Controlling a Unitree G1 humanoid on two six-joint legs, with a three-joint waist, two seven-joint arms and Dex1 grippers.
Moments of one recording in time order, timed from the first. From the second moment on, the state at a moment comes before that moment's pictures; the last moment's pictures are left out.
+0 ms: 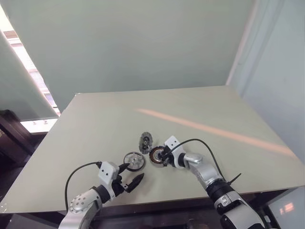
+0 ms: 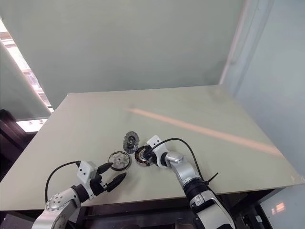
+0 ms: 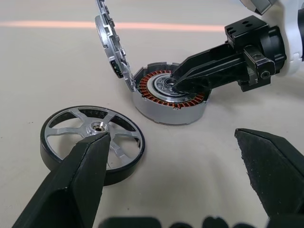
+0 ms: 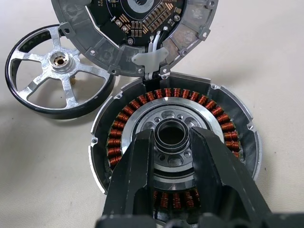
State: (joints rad) left arm 0.24 0.41 0.03 -0.14 -0.35 0.17 -0.69; right arm -0.52 -0.02 0.29 0.60 0.01 0.22 0.59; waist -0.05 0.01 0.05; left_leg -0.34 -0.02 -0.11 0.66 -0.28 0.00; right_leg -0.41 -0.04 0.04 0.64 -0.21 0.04
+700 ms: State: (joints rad) left arm 0.26 0.41 0.04 -0.15 -0.35 0.18 -0.68; right arm -0.49 -0.02 0.26 0.47 0.04 0.31 0.64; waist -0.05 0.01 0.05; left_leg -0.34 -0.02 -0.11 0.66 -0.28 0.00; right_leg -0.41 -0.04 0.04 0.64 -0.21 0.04
